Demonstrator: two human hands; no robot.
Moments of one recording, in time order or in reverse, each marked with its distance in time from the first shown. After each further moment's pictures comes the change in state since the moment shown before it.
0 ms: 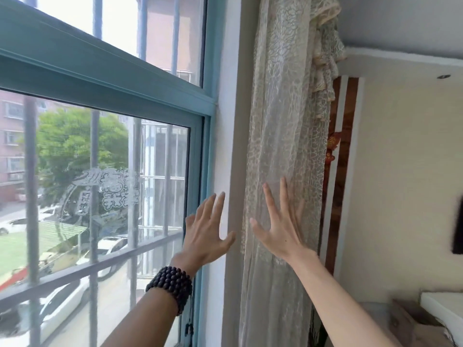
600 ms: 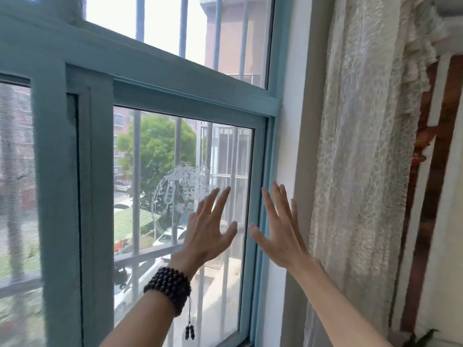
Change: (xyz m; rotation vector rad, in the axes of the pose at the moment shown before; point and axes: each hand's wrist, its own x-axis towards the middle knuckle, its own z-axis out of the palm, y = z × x) left_hand -0.067 -0.066 -0.104 0.062 0.146 -0.141; right_hand 0.001 -0.128 0.047 0.266 -0.121 -0.236
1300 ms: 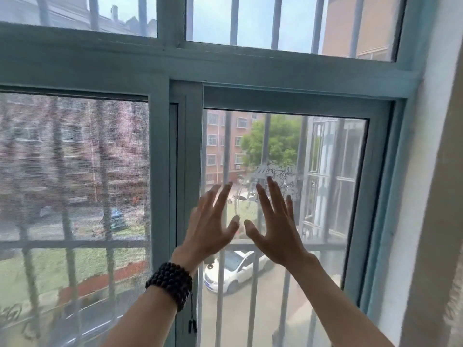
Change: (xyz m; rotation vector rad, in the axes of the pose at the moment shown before) left_hand -0.042 -0.060 -0.088 0.500 0.175 -0.306; right_hand 0.069 -0.092 0.111 0.541 -0.008 -0.373
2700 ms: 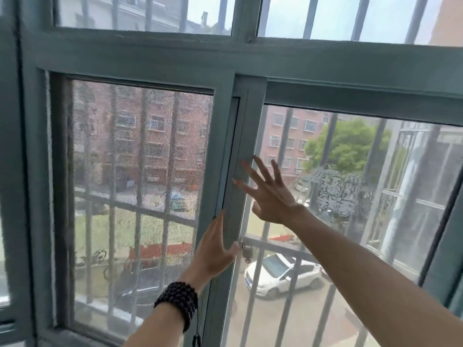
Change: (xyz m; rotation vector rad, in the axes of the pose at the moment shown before) left_hand -0.094 -0.050 0.006 -0.108 -0.045 -0.519; right_hand 0.111 -0.028 0.068 -0.496 -0.223 -0.641
